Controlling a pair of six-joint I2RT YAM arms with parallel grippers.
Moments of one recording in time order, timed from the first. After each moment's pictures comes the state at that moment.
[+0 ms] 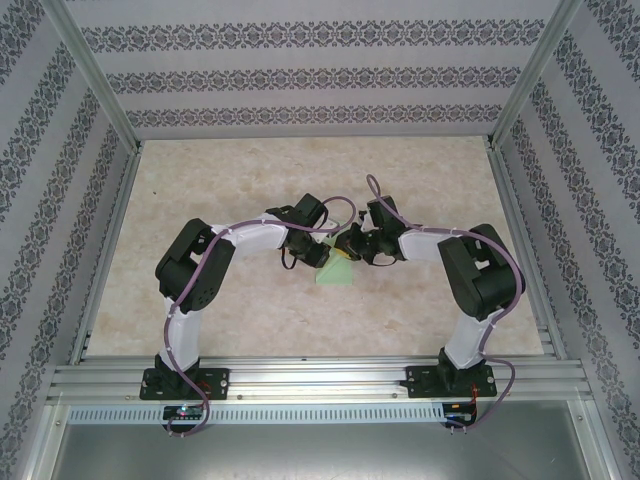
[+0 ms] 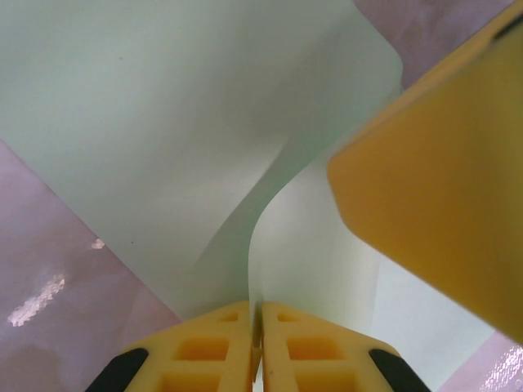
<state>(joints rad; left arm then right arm) -0.66 2.02 1.34 -0.51 0.28 -0.09 0.41 1.81 0.88 0.02 -0.60 0.92</state>
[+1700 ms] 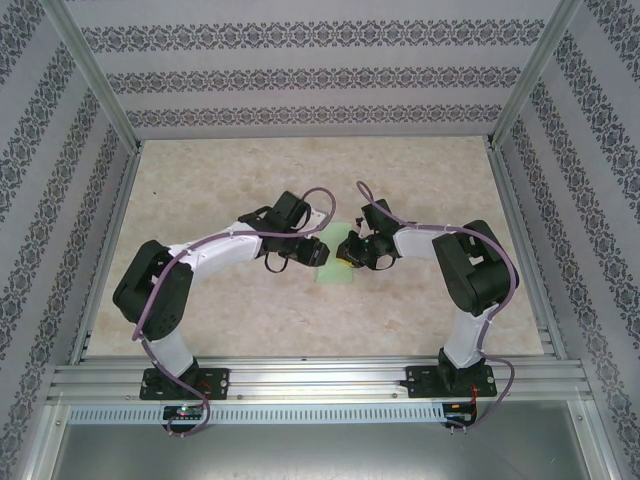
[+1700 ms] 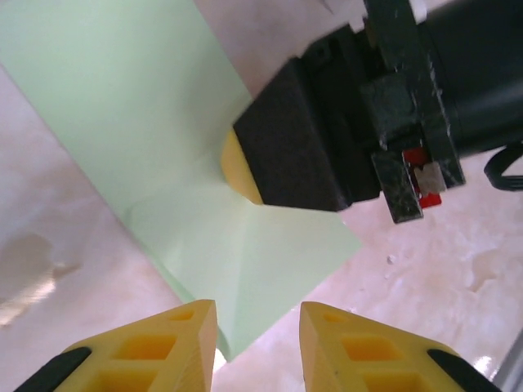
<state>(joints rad) -0.66 1.73 1.15 -0.41 0.40 -0.26 0.43 1.85 0.93 -0.15 -0.52 0.78</state>
